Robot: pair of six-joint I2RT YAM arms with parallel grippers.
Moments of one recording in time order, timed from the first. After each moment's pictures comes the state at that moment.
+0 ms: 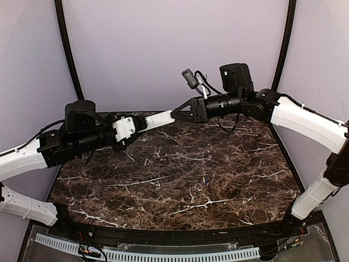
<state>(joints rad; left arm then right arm) -0.91 1.06 0.96 -0.15 -0.10 0.82 0.83 1.54 1.51 -0.33 -0.63 0.26</state>
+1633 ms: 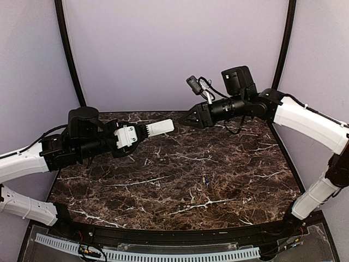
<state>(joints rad) -0.92 1.05 0.90 -0.16 -0.13 0.85 0.80 1.52 1.49 -0.47 -0.56 0.18</state>
